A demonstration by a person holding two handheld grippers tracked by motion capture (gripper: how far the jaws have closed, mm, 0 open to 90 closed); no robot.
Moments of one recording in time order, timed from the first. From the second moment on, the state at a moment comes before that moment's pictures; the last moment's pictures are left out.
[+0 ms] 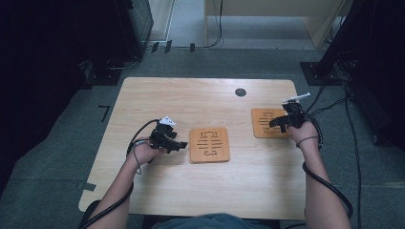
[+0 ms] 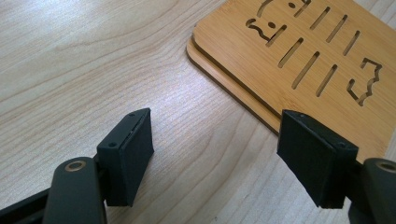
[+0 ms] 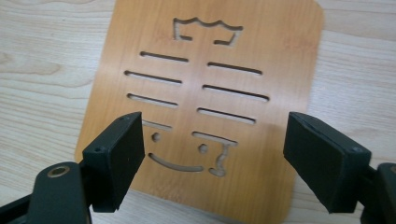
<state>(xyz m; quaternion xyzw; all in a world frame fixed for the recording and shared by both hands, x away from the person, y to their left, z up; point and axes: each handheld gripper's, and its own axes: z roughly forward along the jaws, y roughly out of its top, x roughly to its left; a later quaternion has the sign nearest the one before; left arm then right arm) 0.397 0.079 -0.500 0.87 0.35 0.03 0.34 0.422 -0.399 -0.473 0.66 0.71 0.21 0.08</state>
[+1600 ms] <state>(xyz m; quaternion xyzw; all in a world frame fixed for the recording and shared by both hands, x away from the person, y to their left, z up) 0.396 0.078 -0.500 0.87 0.34 0.03 0.34 0.391 -0.313 -0.476 0.57 0.78 0.24 0.06</state>
